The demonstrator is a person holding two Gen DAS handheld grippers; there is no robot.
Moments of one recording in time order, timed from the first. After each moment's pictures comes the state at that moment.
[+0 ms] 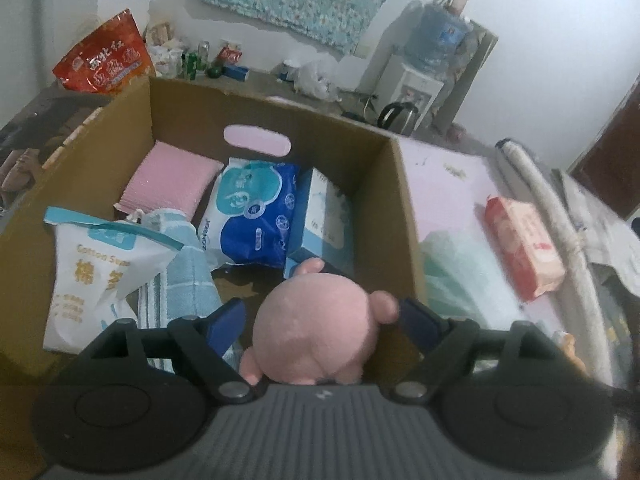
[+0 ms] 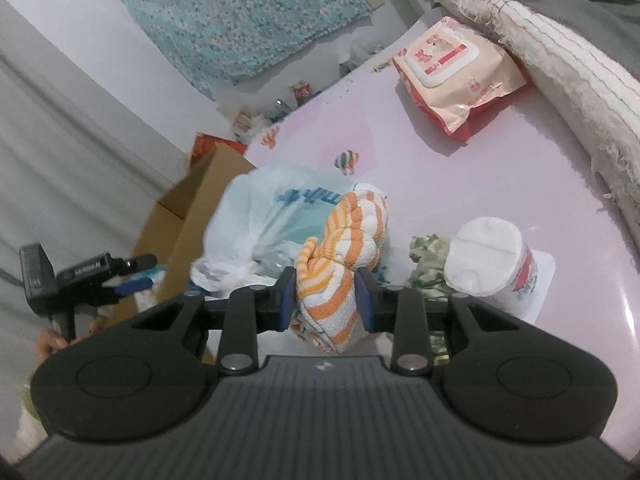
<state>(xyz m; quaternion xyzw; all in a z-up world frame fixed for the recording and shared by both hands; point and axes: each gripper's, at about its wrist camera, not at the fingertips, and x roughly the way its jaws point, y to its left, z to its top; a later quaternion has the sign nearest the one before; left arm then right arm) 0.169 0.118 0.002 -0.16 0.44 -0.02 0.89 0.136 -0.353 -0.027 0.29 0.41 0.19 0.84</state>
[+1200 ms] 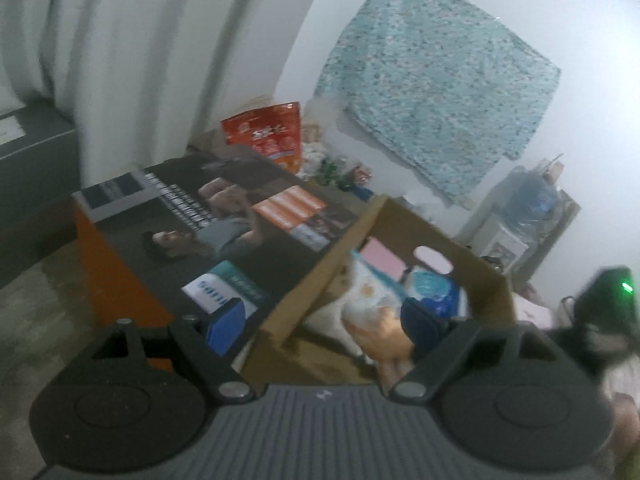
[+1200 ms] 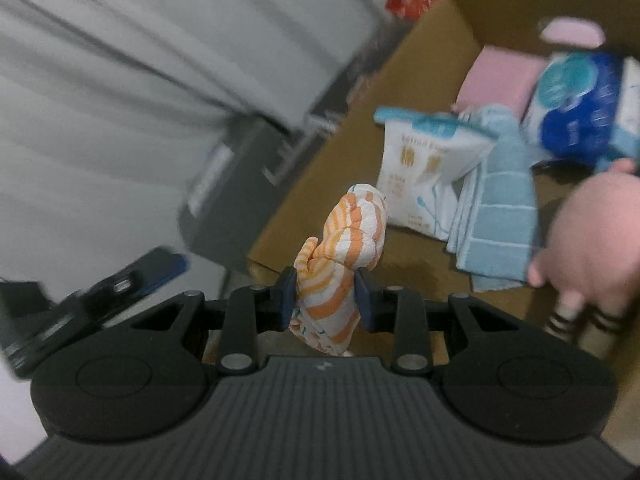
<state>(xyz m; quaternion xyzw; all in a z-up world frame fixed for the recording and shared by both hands) -0.044 0.261 0.045 -0.25 0.27 0.18 0.91 0.193 0.058 -0.006 0.09 0.55 0.49 0.67</state>
